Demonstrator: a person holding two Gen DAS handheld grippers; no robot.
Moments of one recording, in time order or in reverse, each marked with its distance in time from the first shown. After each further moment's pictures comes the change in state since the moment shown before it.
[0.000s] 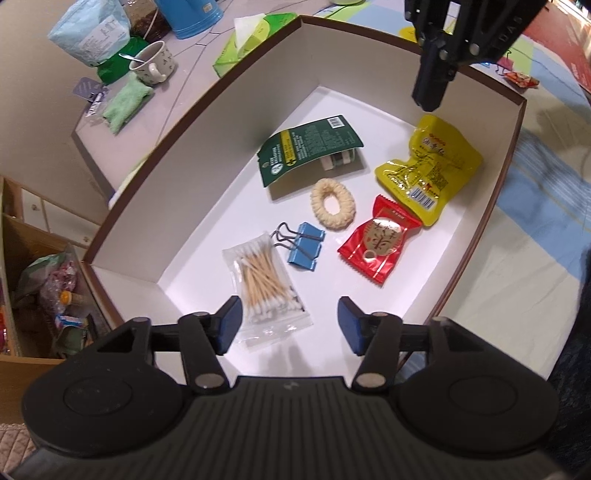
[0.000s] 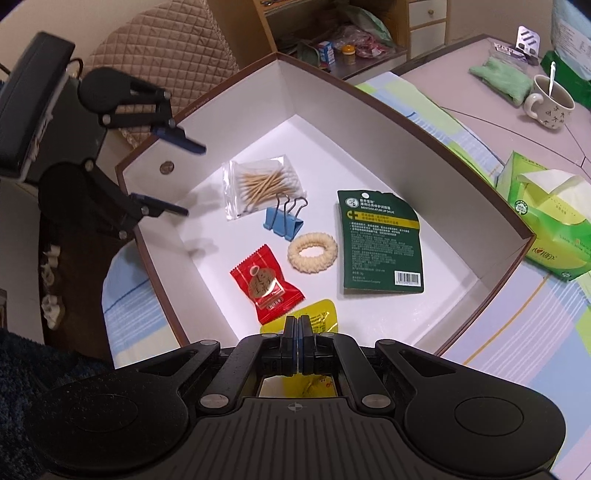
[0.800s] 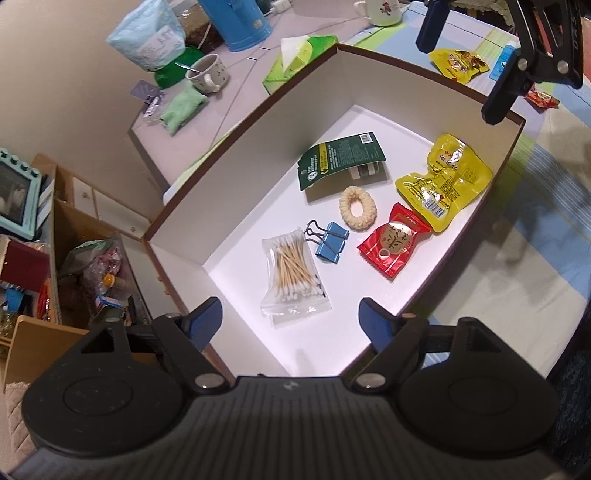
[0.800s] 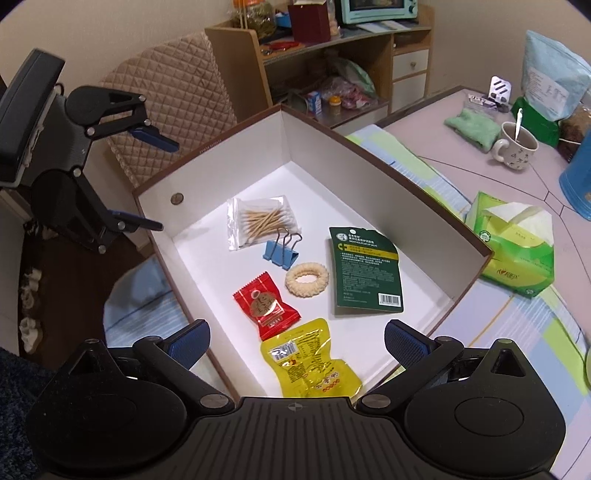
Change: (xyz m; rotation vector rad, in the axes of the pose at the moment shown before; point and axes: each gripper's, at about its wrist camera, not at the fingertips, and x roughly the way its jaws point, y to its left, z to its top) left arm -0.055 -0.021 -0.015 -0.087 -0.031 0.159; right arm -0.011 0.029 -0.024 -0.012 -0.190 -0.086
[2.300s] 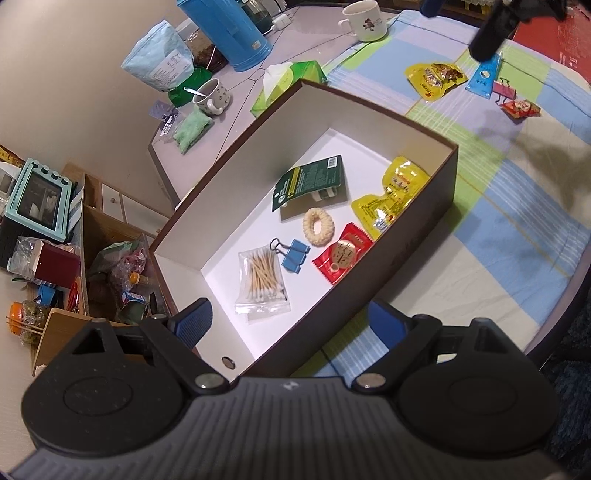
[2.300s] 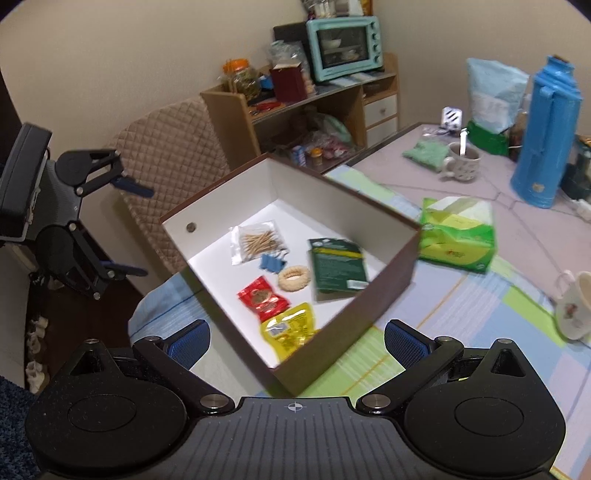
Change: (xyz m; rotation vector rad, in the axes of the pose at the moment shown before) left arm -0.061 -0.086 0.027 -0.004 0.001 0.099; right arm -0.136 -0.018 -0.080 0.081 -0.228 -0.033
